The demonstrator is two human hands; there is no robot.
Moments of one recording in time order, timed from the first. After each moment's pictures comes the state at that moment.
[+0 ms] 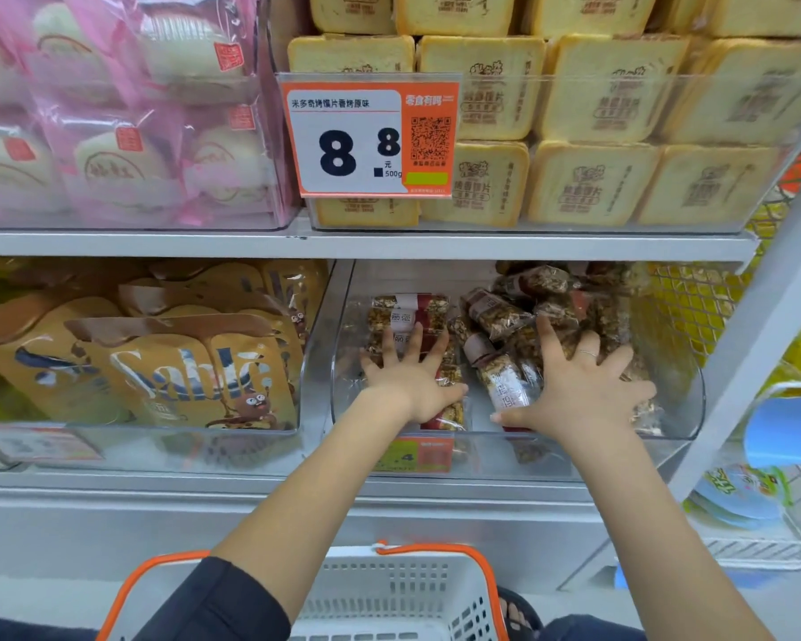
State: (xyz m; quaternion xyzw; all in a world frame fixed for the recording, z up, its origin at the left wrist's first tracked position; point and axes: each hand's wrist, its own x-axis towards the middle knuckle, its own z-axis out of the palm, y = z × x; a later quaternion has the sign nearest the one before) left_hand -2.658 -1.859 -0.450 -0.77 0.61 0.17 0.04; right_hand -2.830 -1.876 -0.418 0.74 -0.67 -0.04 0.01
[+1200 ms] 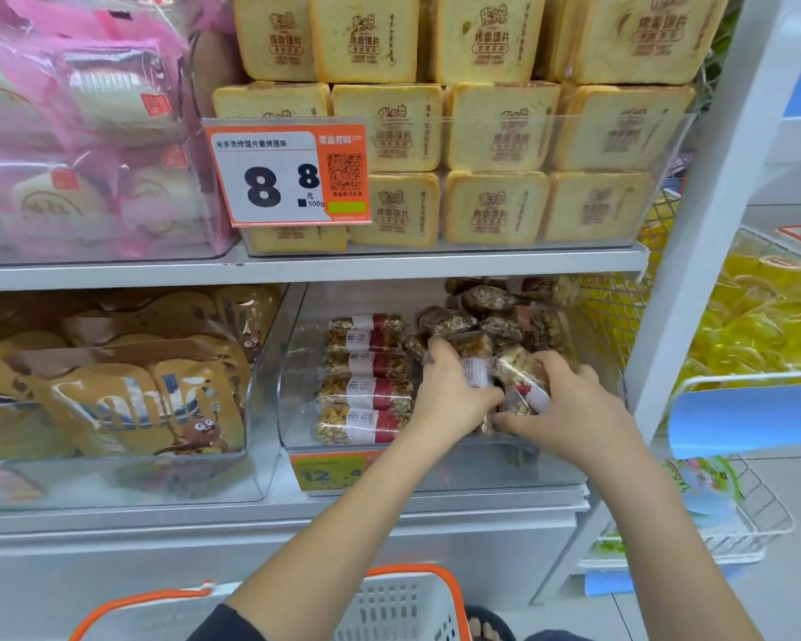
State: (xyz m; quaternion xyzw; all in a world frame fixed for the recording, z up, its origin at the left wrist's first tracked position) left_hand -2.754 -1.868 -0.434 -0.71 0.50 0.32 -0.38; right_hand -2.892 -1.868 -0.406 0.74 -0.64 0.12 -0.16
